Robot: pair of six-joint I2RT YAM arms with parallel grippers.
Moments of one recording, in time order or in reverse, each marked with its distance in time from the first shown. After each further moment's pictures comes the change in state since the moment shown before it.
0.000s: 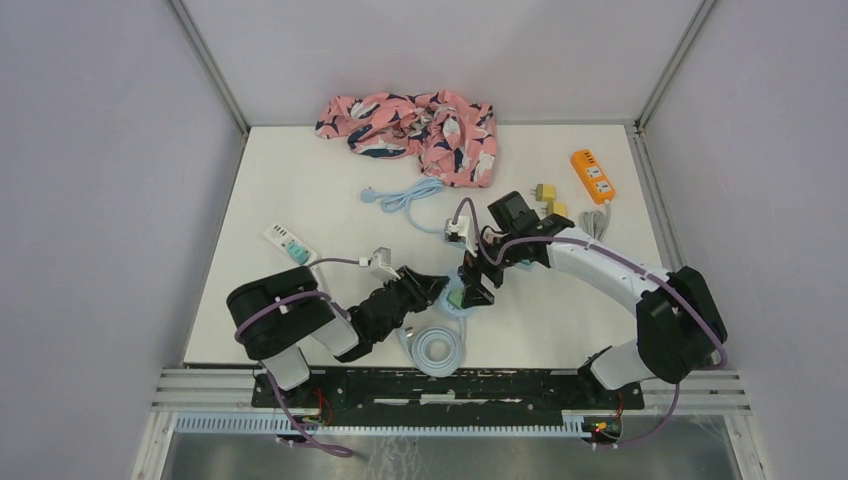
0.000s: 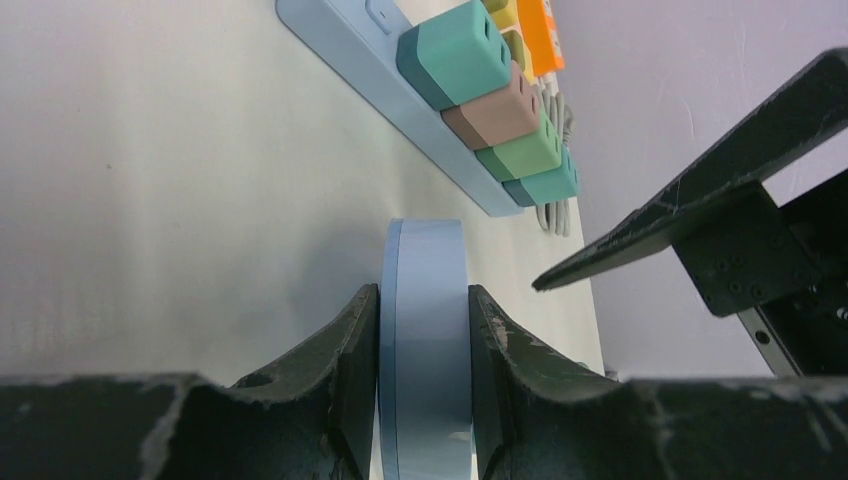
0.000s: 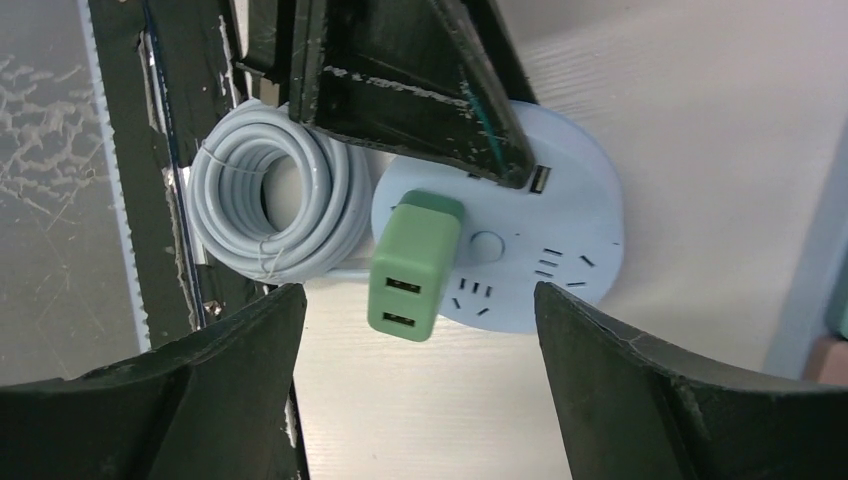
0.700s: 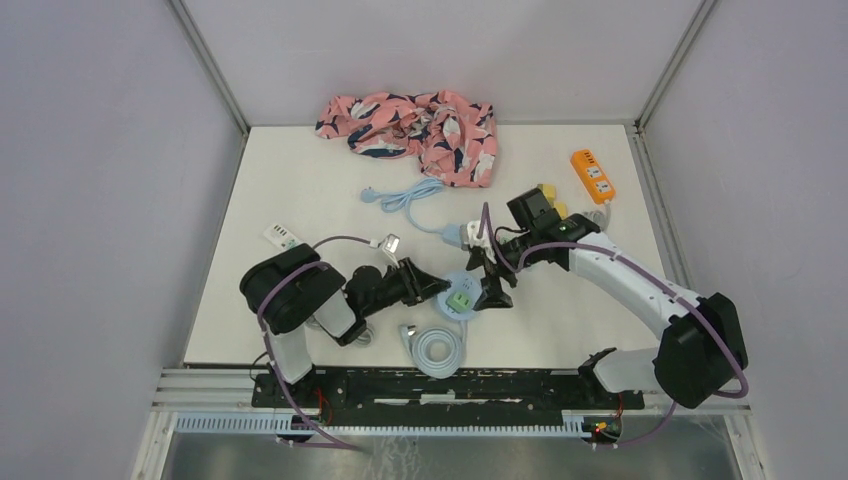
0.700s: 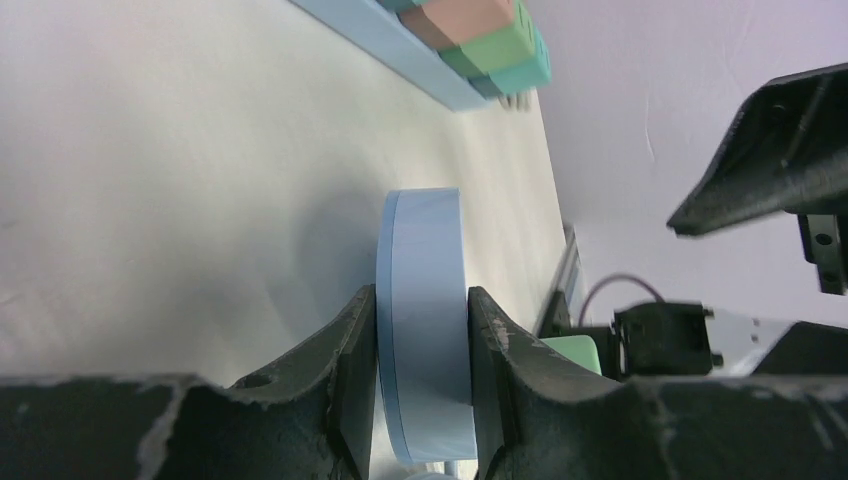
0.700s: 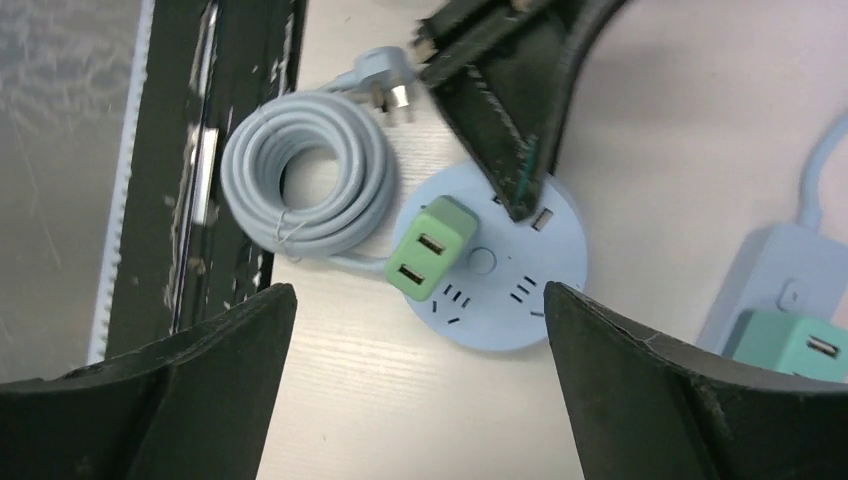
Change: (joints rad) left arm 0.289 0.151 0.049 0.109 0.709 0.083; right arm -0.026 -0.143 -0.019 -0.157 -0.159 -0.443
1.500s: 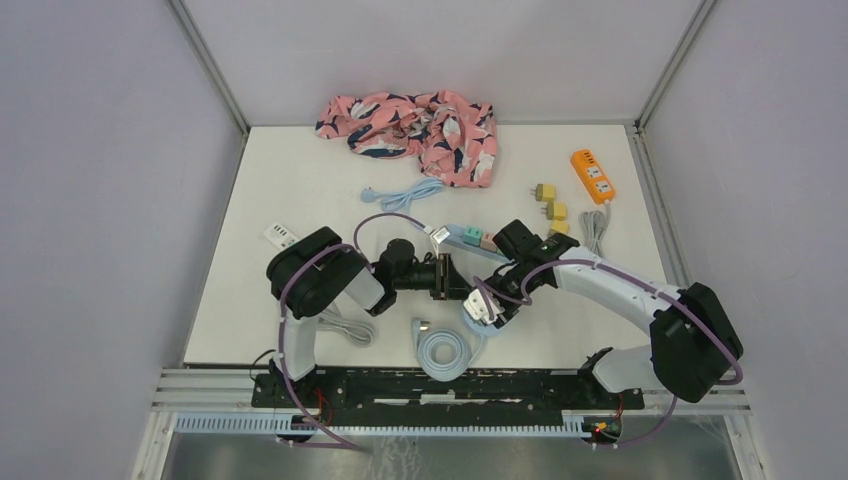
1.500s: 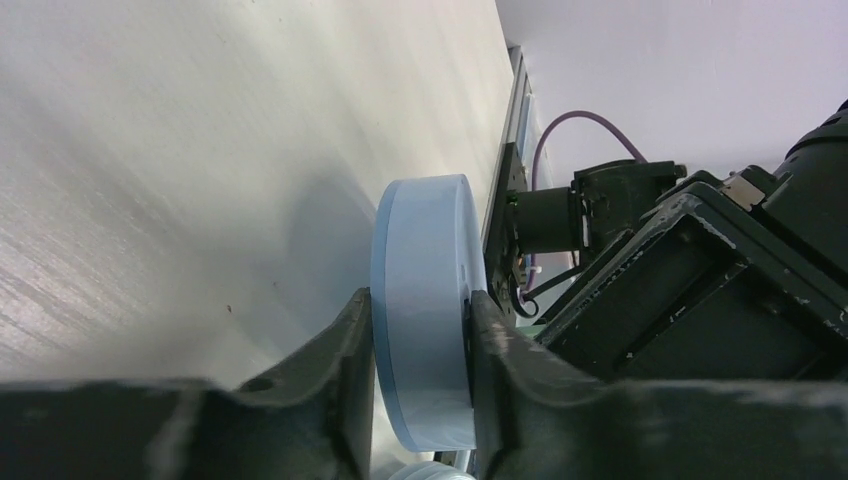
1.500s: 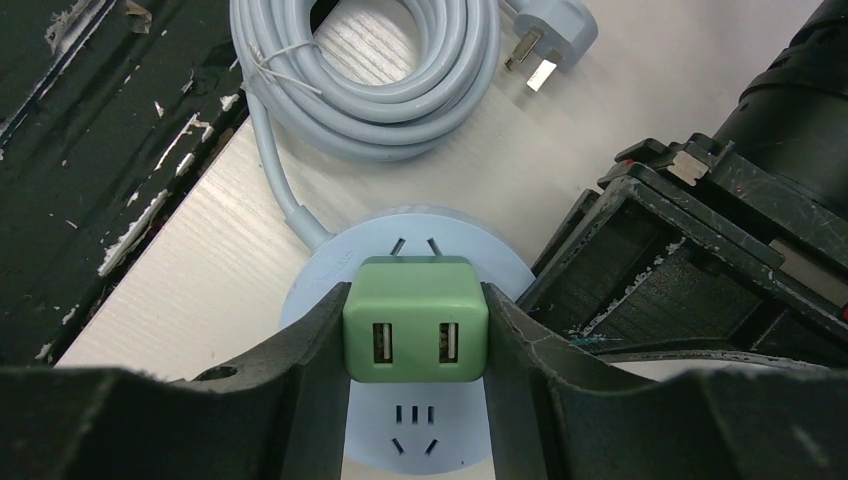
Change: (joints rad) left arm -0.023 0.147 0.320 -0.233 0.428 0.072; right arm 0.091 0.045 -0.119 -0.081 0.127 -0.645
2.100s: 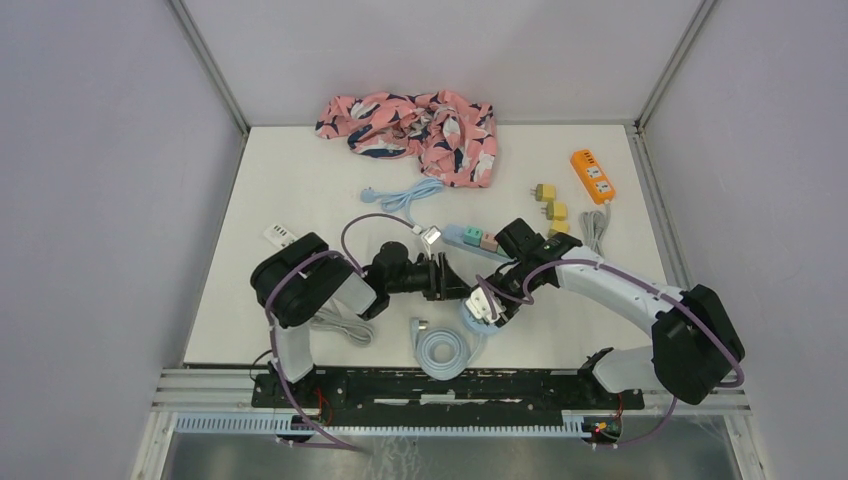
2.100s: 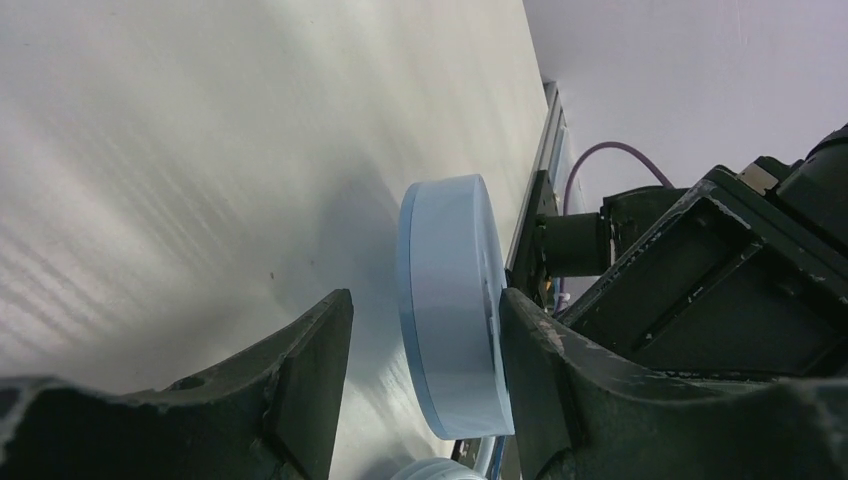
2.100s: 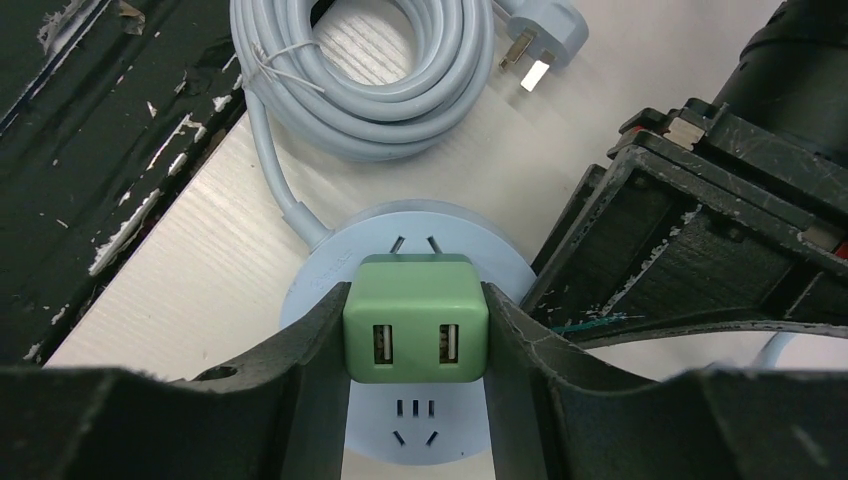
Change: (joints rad) left arm 0.006 -0.119 -0.081 -0.071 -0.142 0.040; right arm -0.006 -0.015 0.000 0.008 -0.010 -0.007
